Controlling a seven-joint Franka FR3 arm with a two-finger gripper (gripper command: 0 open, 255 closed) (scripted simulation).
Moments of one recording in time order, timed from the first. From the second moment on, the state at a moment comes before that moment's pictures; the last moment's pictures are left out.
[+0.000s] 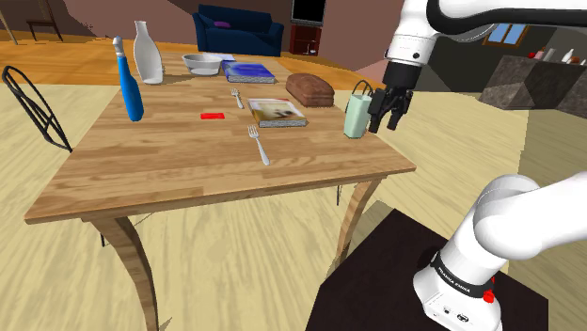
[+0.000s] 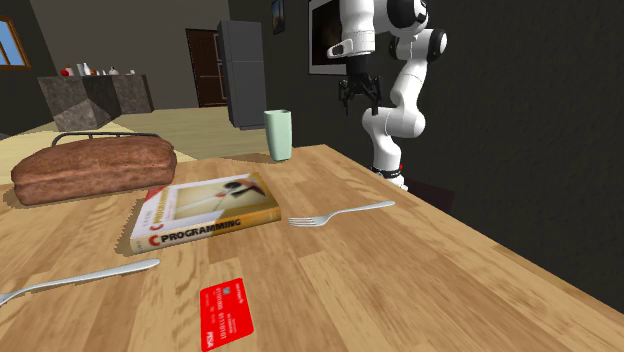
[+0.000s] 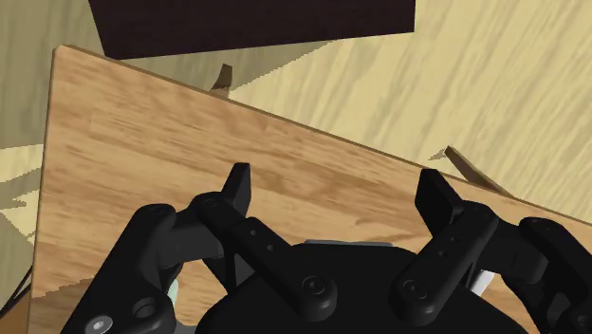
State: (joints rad) arm 0.02 -0.74 0.00 -2.39 0.12 1.60 0.12
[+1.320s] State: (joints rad) arm 0.01 -0.12 0.21 -2.01 0.07 1.92 0.52
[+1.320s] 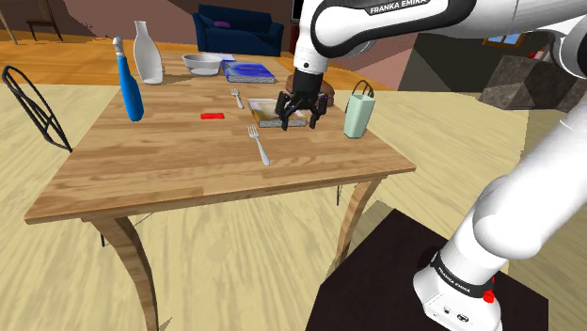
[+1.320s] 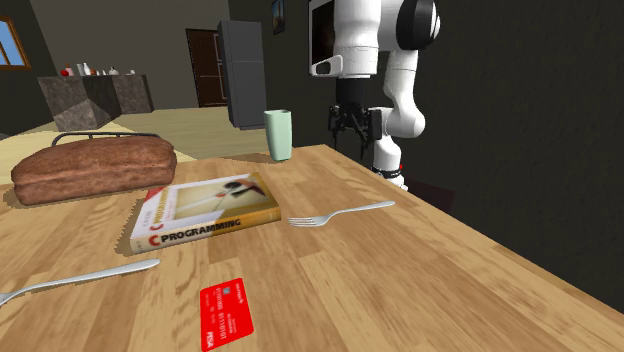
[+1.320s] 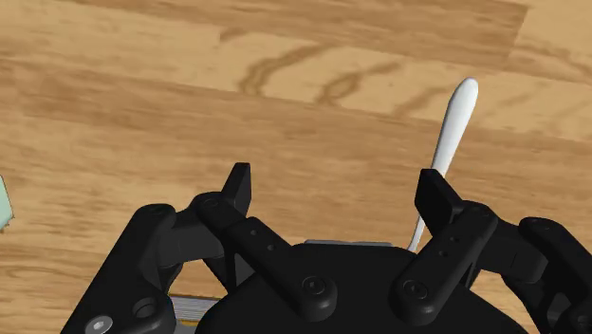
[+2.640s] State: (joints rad) arm 0.08 0.40 0.22 -1.54 -0.13 1.99 0.78
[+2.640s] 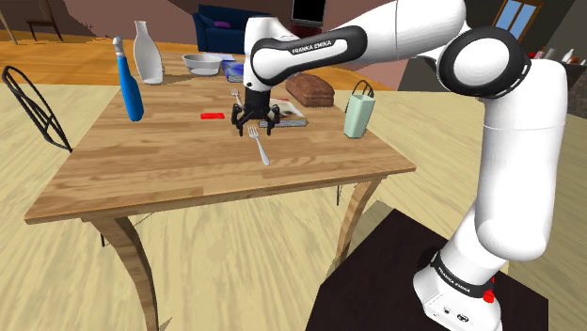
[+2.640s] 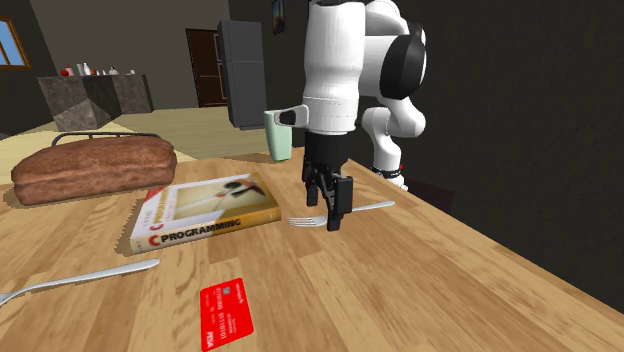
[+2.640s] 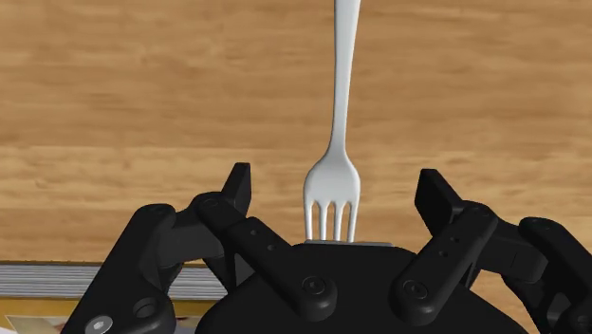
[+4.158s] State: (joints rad) arm 0.08 0.38 0.23 -1.42 -0.12 1.85 0.77
